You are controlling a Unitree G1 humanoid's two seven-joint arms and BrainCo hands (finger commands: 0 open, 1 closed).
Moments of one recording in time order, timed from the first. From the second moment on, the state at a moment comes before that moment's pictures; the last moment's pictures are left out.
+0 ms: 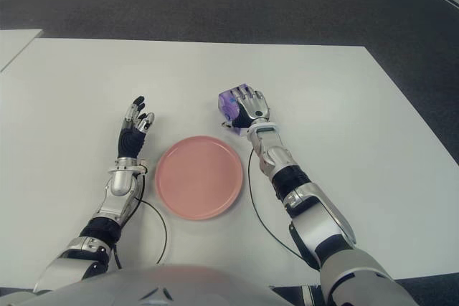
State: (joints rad) left arm -0.17 0.05 0.02 0.75 0.14 -0.75 0.24; right arm -0.58 -0.33 0.53 0.64 -0.92 0.17 -0.23
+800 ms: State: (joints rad) left arm -0.17 0.07 0.02 0.75 0.15 -0.76 0.24; right arm -0.52 -0.32 0.55 0.64 -0.94 0.21 -0.37
